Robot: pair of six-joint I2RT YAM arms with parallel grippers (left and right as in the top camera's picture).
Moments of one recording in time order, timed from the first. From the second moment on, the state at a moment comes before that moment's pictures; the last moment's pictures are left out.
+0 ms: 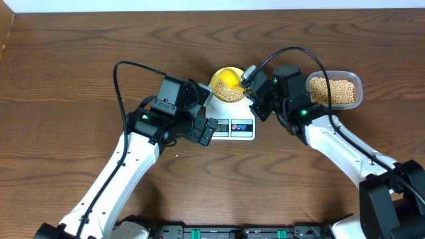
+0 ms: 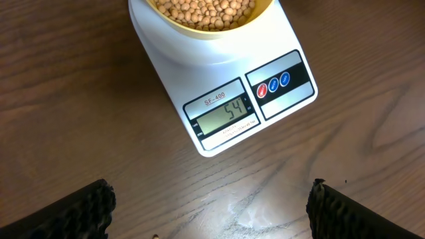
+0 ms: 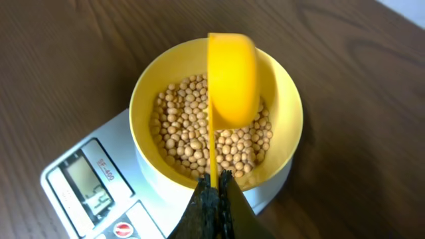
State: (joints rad) left arm -0.40 1.35 1.05 -0.78 0.20 0.06; right arm 0.41 1.62 0.95 -0.04 -0.31 -0.35
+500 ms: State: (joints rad) left arm -0.40 1.35 1.05 -0.78 0.20 0.06; right arm 0.43 1.66 0.95 -0.05 -0.28 -0.40
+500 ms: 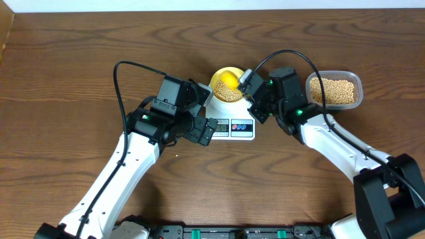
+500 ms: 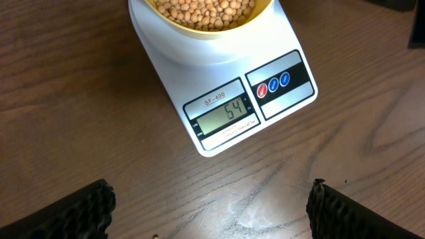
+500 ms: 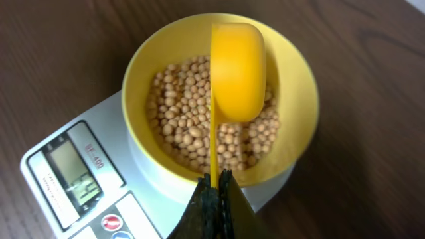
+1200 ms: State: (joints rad) left arm -0.40 1.35 1.05 -0.78 0.20 0.06; right arm 0.44 1.66 0.95 -0.08 -0.35 -0.25
